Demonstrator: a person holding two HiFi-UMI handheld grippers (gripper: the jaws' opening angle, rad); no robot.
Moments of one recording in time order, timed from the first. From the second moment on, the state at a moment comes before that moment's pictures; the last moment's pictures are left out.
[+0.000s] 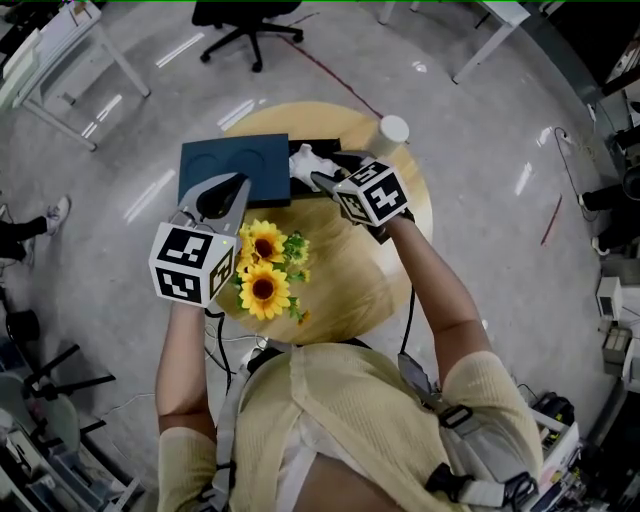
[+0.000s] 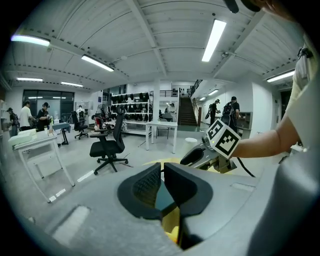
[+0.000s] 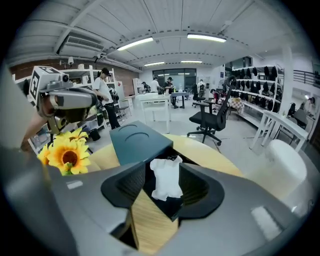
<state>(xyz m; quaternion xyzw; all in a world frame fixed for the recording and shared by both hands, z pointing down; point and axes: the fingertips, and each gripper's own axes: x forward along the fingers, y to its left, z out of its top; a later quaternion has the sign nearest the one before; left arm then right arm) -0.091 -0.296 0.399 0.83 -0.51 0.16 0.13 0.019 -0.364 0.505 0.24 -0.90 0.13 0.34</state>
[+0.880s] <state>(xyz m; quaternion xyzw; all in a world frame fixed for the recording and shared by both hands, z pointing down) -0.096 -0.336 0.447 0.82 -0.51 0.22 0.16 -0.011 -0.417 0.586 0.23 -0.83 0.18 0.48</state>
